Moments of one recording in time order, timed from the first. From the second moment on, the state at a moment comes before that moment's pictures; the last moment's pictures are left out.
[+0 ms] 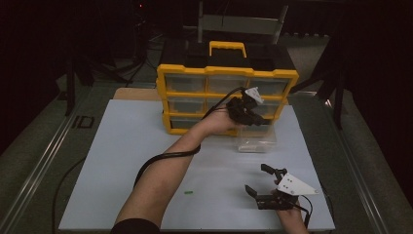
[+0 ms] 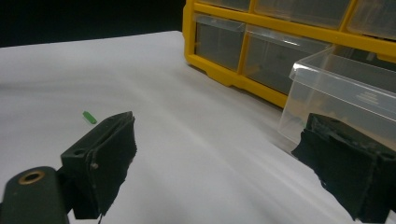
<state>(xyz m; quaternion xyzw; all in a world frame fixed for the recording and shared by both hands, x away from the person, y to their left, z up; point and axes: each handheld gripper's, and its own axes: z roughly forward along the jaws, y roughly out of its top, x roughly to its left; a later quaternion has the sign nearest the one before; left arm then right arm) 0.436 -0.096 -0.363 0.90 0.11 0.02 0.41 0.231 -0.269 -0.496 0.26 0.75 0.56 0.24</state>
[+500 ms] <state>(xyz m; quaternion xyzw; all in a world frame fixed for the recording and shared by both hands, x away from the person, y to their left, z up) 0.435 -0.094 -0.369 0.91 0.12 0.00 0.40 0.231 -0.268 -0.496 0.26 0.75 0.56 0.24</state>
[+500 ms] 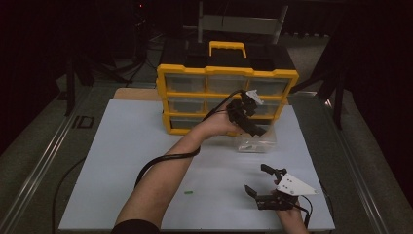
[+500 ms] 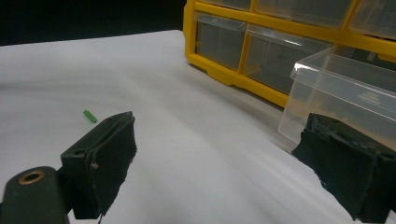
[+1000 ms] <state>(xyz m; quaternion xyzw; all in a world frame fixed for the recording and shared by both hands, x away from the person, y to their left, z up) 0.410 -0.070 -0.370 0.91 0.09 -0.02 0.40 0.231 -0.268 -0.496 0.26 0.75 0.56 0.24</state>
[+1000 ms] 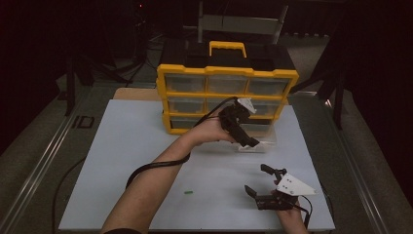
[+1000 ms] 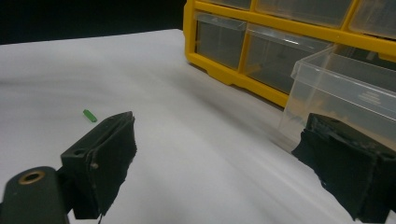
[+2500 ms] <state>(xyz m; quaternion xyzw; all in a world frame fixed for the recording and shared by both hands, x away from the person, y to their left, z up) 0.337 0.045 -0.403 0.91 0.11 -0.03 0.41 0.231 -0.266 -0.496 0.26 0.75 0.55 0.24</state>
